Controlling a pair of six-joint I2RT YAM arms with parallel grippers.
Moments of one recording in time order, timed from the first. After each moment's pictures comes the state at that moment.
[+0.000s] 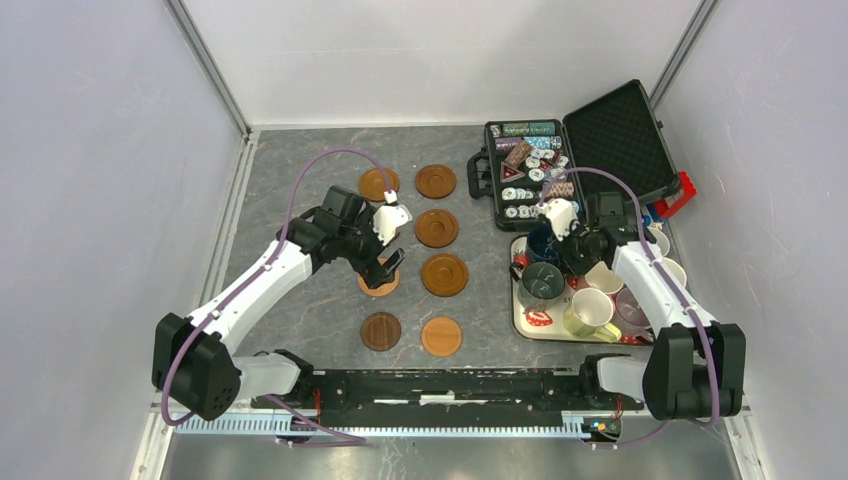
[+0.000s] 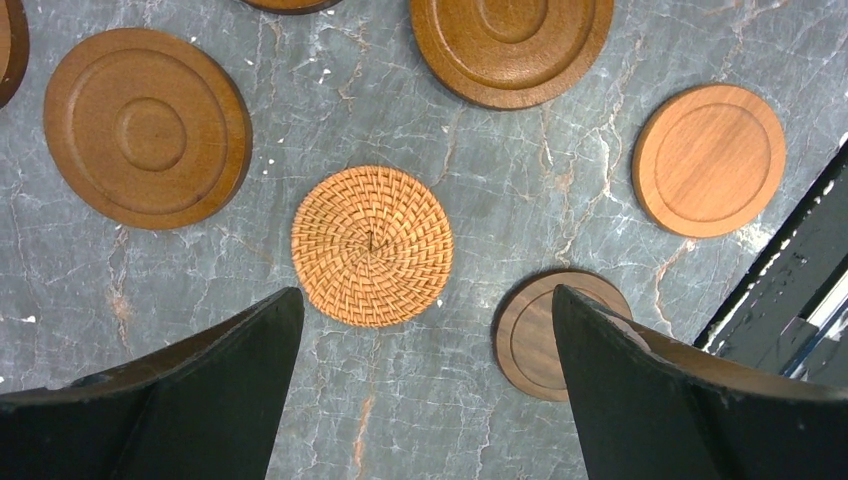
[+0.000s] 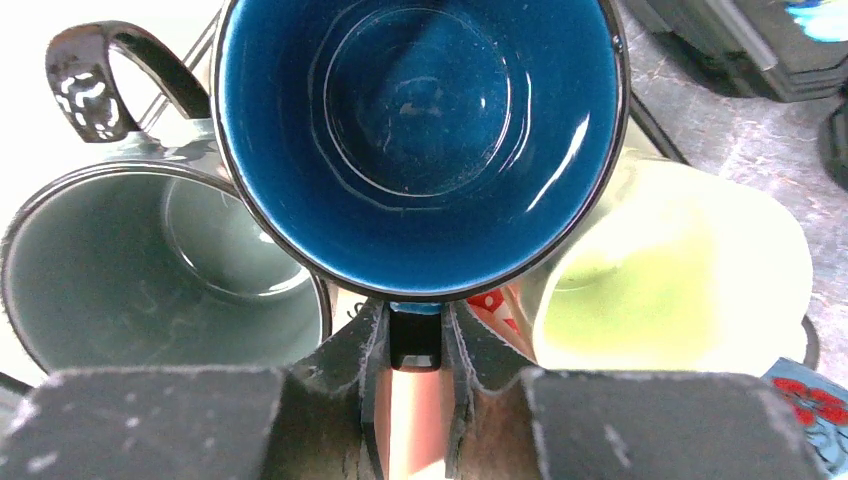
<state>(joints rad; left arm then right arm) -0.48 1.25 0.97 -0.68 0.34 0.45 0.05 1.24 0.81 -0.67 -0.25 -0.62</state>
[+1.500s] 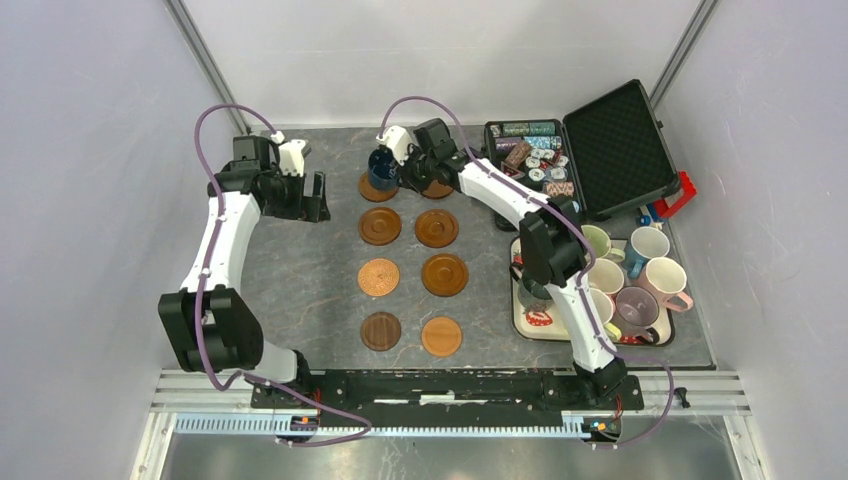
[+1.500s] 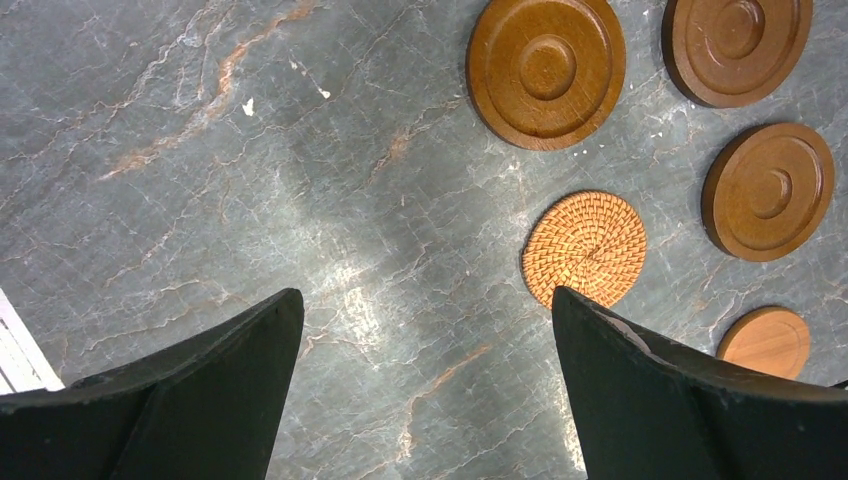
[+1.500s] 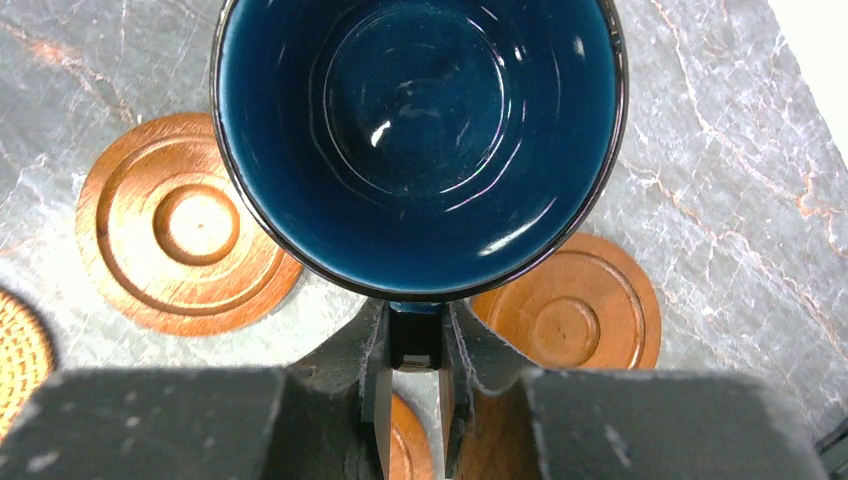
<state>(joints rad) 0.09 1.46 1.31 -0.84 0.33 0.22 0.63 2.33 2.07 -0.43 -0.25 -0.39</state>
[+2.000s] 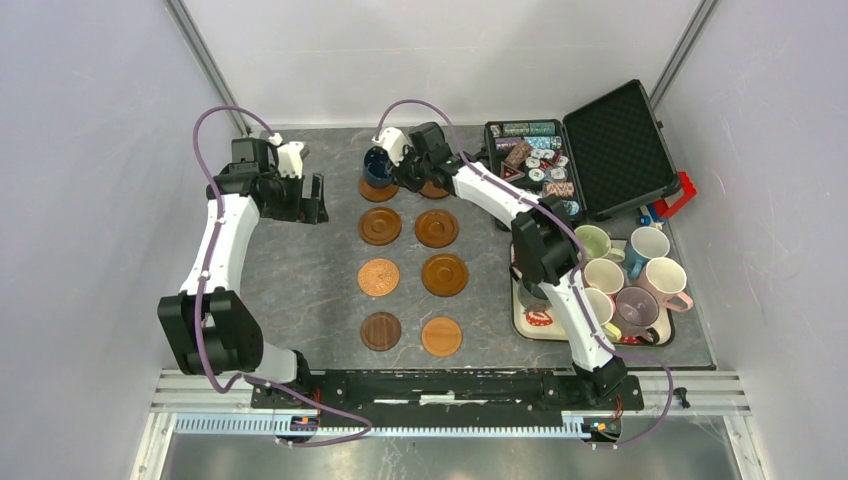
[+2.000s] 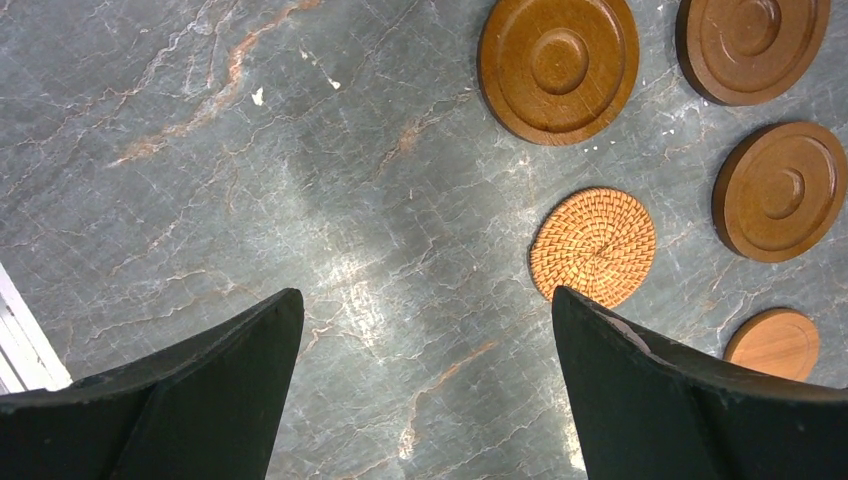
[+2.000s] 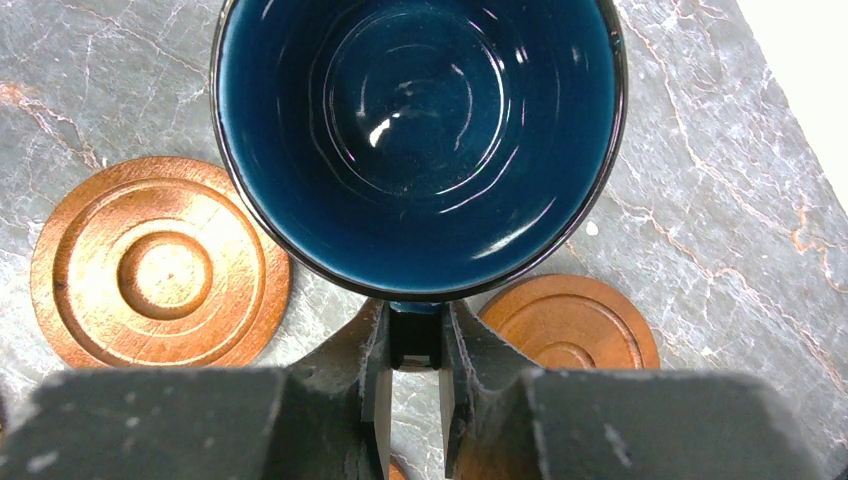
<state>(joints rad) 0.10 1.44 1.29 -0.84 0.32 0.22 0.64 2.41 2.11 -0.33 -0.22 -0.39</state>
